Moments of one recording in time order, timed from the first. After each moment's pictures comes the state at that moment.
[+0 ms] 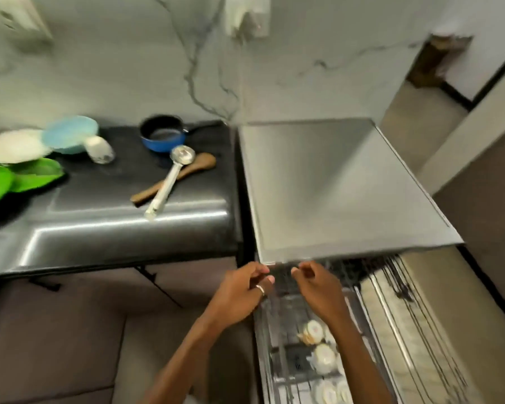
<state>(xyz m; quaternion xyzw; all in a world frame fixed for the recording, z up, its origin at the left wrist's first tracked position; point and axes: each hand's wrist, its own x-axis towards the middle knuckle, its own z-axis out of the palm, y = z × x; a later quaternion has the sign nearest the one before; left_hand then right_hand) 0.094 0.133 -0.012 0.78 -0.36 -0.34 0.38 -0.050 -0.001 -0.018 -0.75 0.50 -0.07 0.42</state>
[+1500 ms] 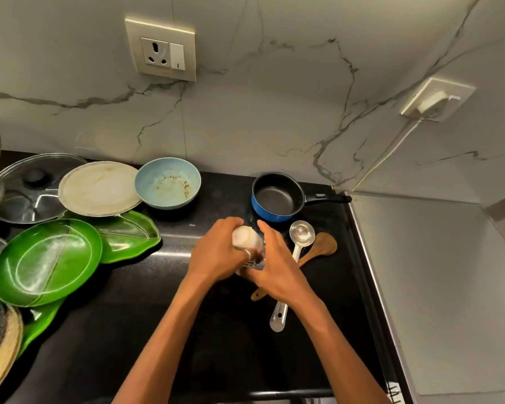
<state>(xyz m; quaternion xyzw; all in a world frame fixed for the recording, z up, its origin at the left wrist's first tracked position) 0.604 0.187 0.037 0.86 -0.31 -0.22 0.34 0.483 0.083 0.040 -0.87 0.27 -0.01 0.42</state>
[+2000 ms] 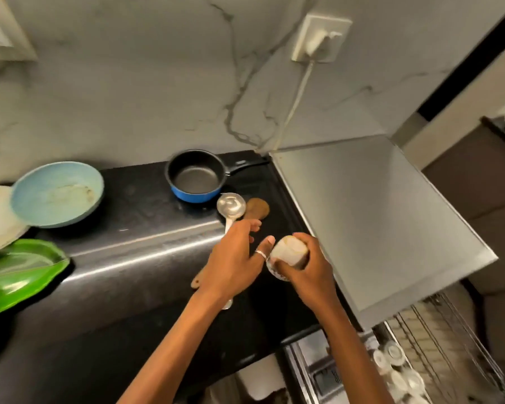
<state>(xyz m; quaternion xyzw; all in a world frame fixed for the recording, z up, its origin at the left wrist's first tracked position) 0.478 0.115 0.045 0.74 -0.45 -0.28 0.40 0.314 0.044 0.028 -0.70 0.53 -0.22 0.42</state>
